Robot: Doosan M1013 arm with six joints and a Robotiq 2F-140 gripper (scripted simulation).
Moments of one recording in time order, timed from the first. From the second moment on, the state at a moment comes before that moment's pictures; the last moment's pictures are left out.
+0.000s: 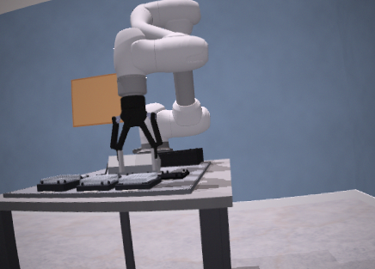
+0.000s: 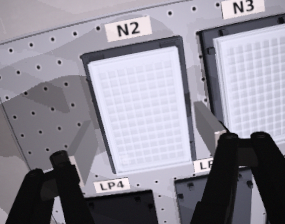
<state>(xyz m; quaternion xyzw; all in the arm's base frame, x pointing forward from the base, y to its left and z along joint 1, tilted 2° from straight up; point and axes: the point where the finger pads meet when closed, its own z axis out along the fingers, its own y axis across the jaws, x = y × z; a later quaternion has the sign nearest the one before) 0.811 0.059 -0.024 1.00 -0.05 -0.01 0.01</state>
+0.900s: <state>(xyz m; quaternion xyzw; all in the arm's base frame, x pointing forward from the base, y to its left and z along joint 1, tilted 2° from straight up) 0.811 0.059 -0.029 1.00 -0.05 -0.01 0.01</state>
